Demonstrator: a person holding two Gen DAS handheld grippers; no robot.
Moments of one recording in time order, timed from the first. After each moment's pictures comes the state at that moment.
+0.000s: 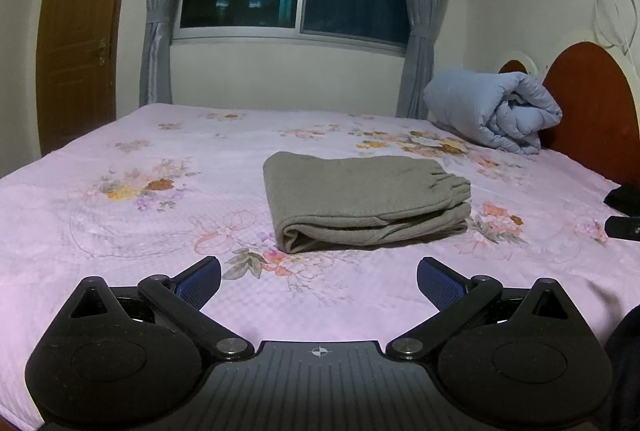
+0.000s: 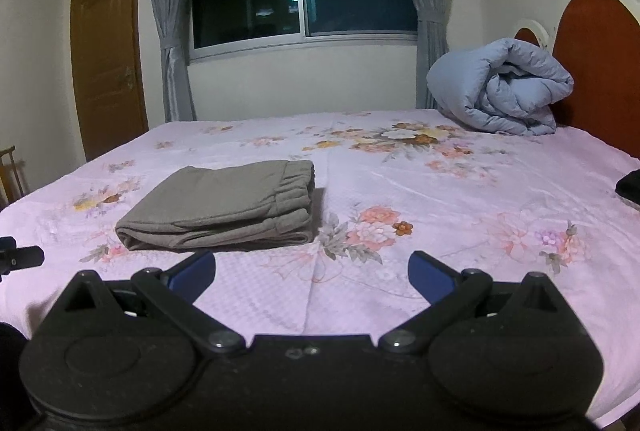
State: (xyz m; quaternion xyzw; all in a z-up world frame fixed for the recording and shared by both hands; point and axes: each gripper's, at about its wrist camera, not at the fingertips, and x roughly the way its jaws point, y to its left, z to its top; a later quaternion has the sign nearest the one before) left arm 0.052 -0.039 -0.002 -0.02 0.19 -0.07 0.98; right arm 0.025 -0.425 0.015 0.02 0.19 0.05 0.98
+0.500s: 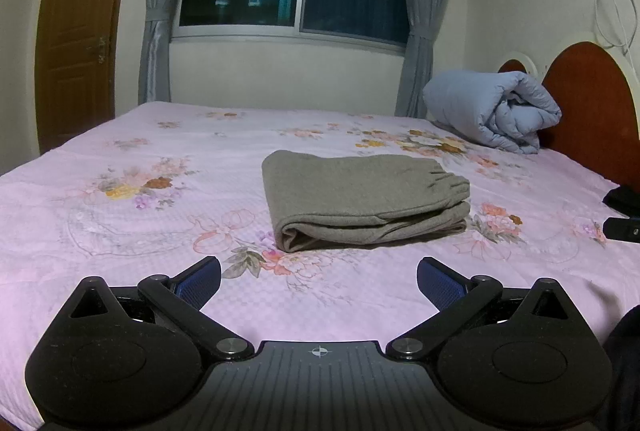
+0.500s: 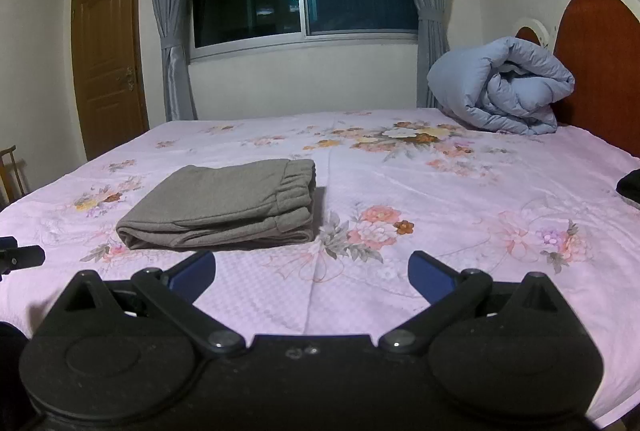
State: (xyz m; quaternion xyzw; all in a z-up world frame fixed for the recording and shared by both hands) left arm 0.053 -0.041 -0.002 -0.02 0.19 -0.07 0.98; right arm 0.027 -0.422 0.015 0.02 0.19 0.05 0.98
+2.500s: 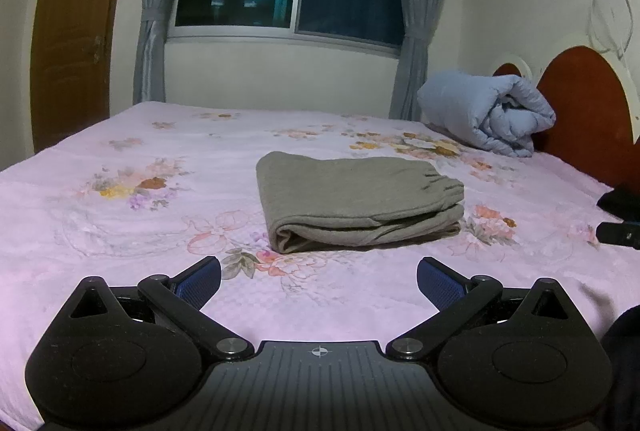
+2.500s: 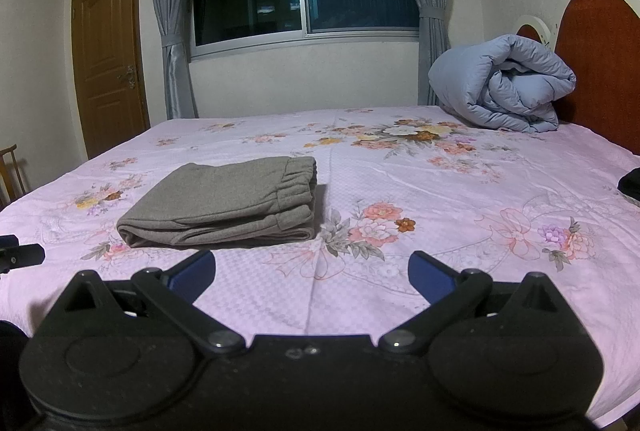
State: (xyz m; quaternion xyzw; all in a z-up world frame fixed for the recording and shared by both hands) left arm 0.052 -0.042 -0.002 -0.03 0.19 -0.07 0.98; right arm 0.028 -0.421 0.016 0.02 0.19 0.05 0.98
